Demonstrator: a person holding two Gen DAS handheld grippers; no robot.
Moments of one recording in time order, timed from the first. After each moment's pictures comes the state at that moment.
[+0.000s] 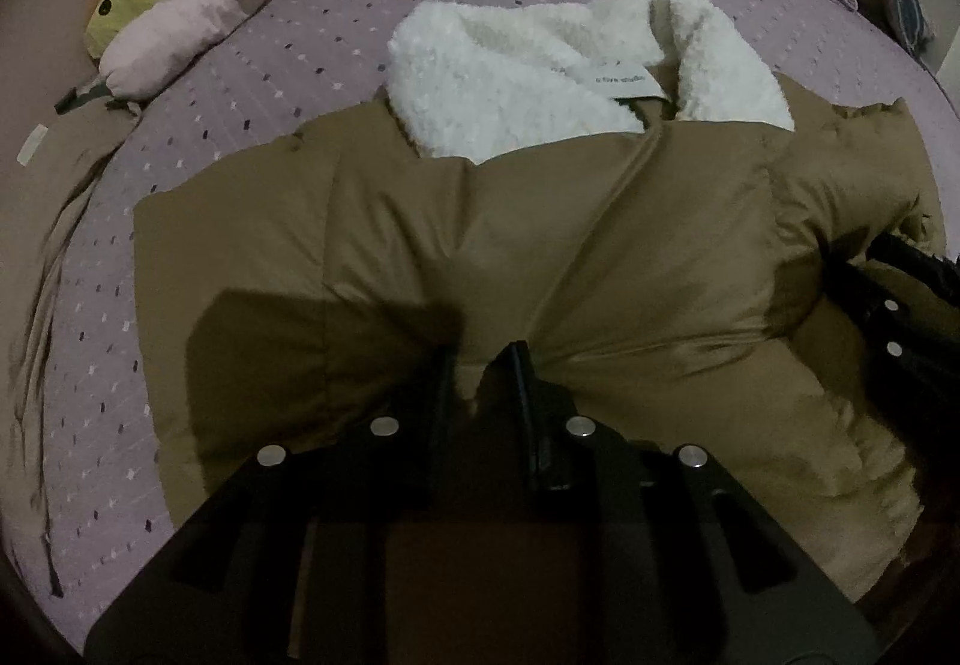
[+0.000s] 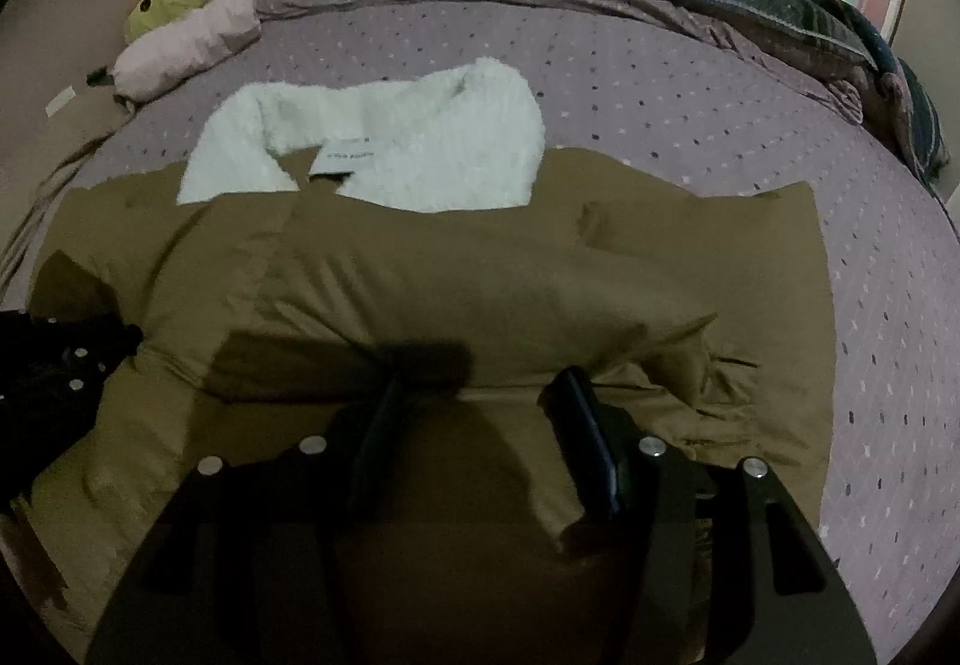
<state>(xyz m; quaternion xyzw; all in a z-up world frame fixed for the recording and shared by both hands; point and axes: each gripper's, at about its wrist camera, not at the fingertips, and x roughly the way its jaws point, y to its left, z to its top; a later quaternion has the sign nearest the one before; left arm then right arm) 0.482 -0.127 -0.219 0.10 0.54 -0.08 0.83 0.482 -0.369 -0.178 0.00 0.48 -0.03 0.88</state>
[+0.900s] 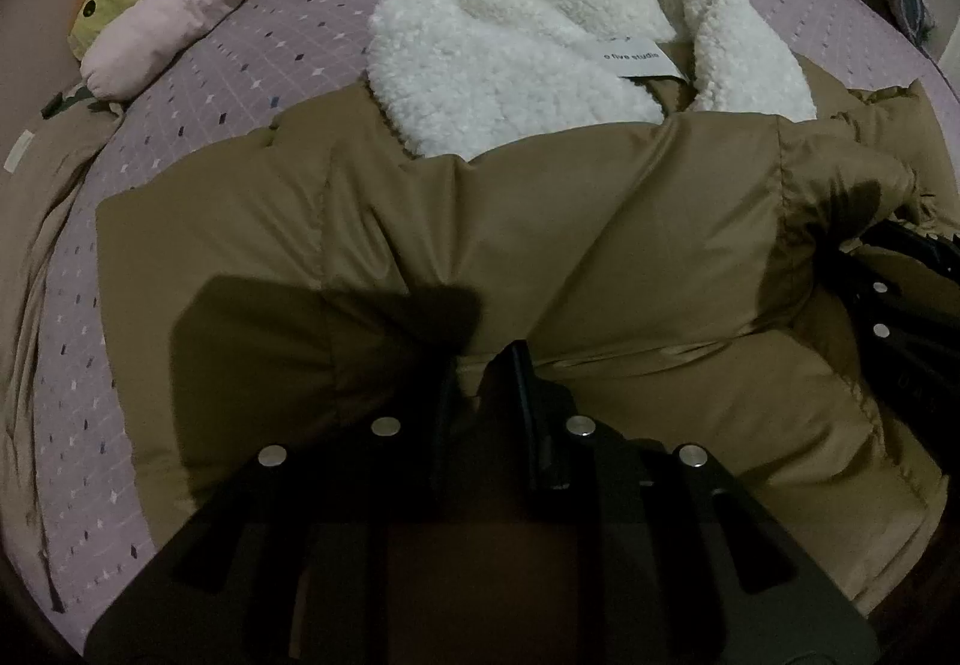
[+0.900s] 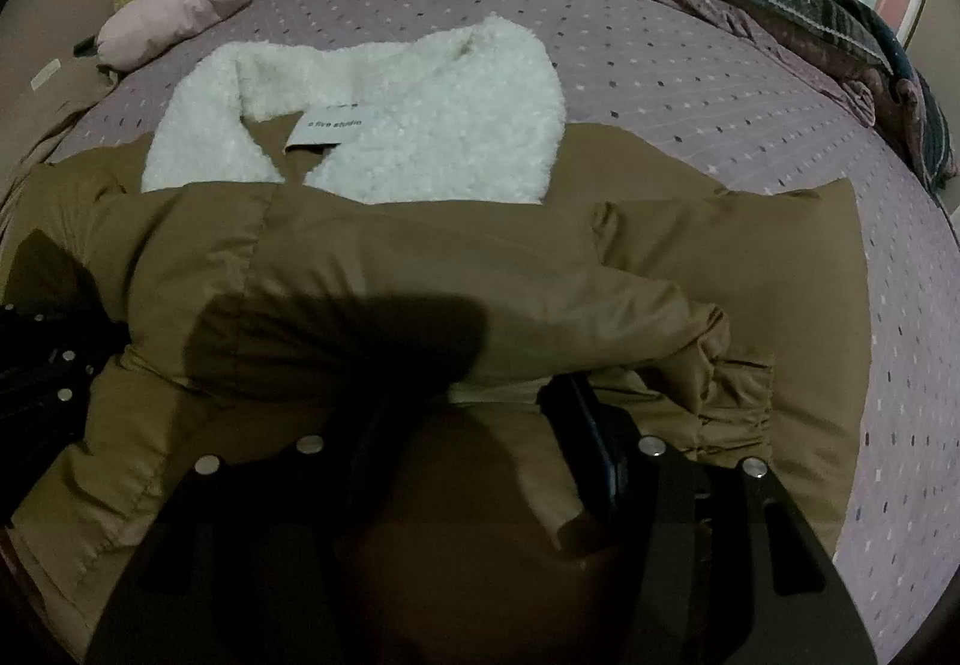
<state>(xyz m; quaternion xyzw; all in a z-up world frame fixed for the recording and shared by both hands) 0.507 -0.132 -0.244 0.11 0.55 -0.09 0.83 0.504 -0.365 -0.195 -0.02 0.50 -0.04 0.86</state>
